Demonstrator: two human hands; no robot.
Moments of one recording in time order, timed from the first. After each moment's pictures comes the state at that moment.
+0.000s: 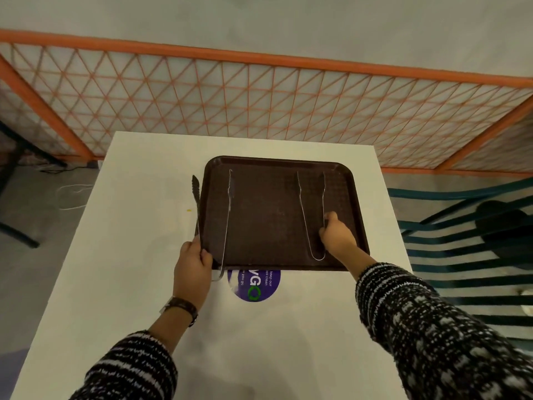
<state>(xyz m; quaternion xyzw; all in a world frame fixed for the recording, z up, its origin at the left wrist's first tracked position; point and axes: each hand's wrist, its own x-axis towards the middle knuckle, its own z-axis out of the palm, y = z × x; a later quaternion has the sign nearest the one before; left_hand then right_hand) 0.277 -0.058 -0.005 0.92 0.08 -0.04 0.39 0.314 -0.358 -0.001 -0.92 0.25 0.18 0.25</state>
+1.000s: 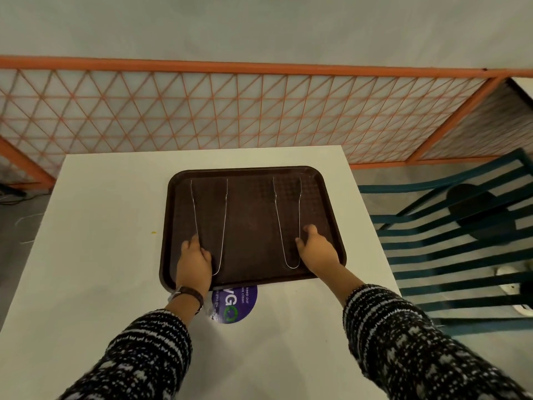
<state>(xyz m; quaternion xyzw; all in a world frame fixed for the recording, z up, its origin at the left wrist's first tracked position) 0.326 -0.119 -0.033 0.94 0.07 -0.08 0.32 0.292 -0.365 -0.001 -0.91 0.27 0.17 0.25</state>
